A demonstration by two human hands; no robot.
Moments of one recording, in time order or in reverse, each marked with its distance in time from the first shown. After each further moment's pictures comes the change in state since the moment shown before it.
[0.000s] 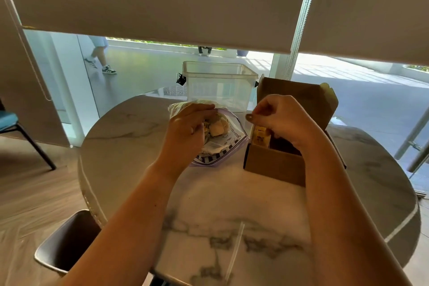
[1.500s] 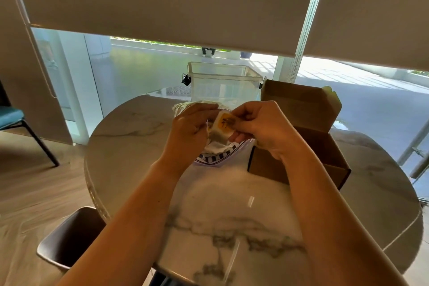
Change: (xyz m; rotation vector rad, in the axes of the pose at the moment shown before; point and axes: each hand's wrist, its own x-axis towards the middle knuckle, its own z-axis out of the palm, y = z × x) left_hand 0.002 0.002 -0.004 0.026 -0.007 0.057; right_hand -0.015 -0.032 0.030 0.423 -0.138 0.019
